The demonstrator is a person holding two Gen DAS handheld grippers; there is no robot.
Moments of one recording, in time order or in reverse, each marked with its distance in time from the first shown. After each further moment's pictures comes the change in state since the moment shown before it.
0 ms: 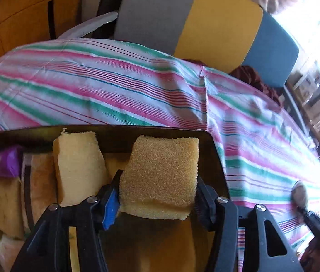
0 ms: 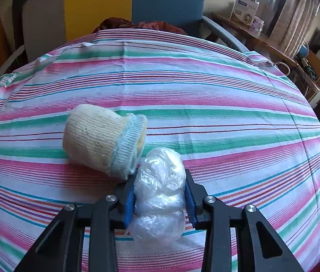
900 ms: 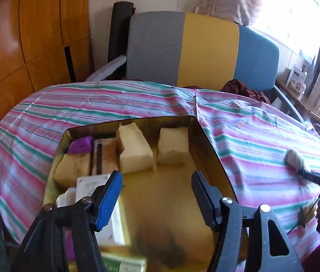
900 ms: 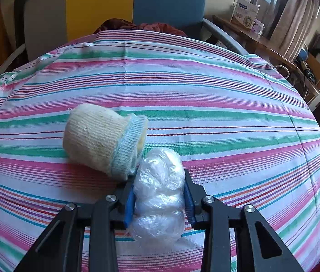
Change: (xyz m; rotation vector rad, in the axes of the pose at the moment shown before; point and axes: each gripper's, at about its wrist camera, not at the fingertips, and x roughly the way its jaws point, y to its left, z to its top) left arm -0.139 0.002 -0.099 0.125 -0.255 0.116; right arm -0.001 0.000 -0.001 -0.013 -0.017 -0.007
